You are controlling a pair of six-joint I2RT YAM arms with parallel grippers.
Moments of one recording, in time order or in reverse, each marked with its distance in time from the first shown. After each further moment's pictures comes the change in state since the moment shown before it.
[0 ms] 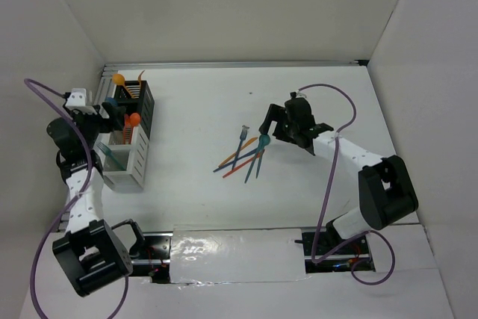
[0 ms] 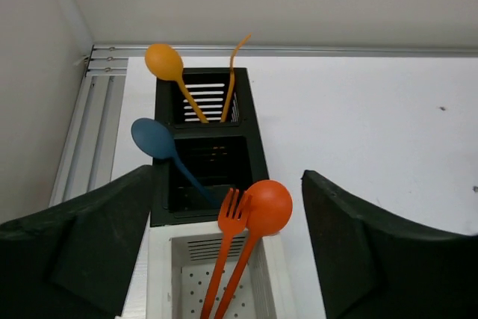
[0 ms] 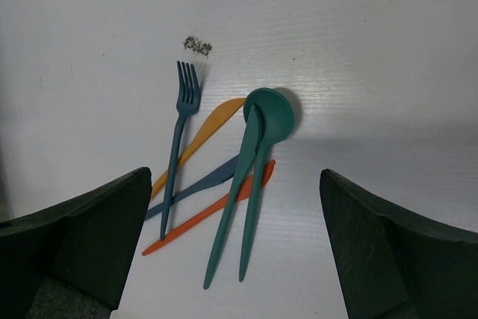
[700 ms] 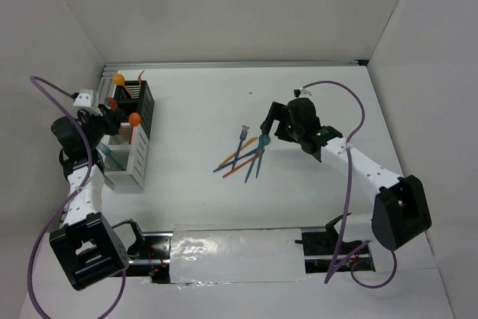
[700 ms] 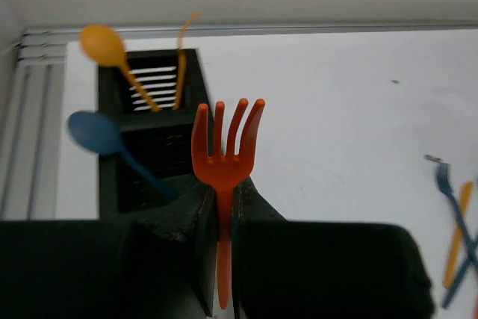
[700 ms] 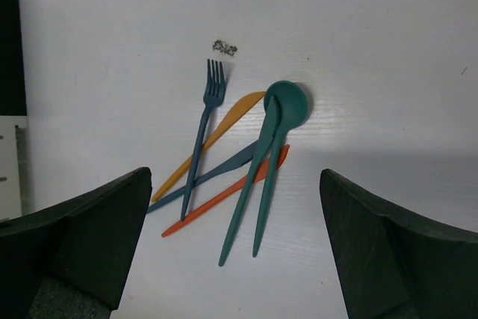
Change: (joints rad) left arm -0.042 0.039 0.049 -0.056 0.133 -0.016; right arm 0.051 -0.182 0.002 -0.091 0.069 -0.002
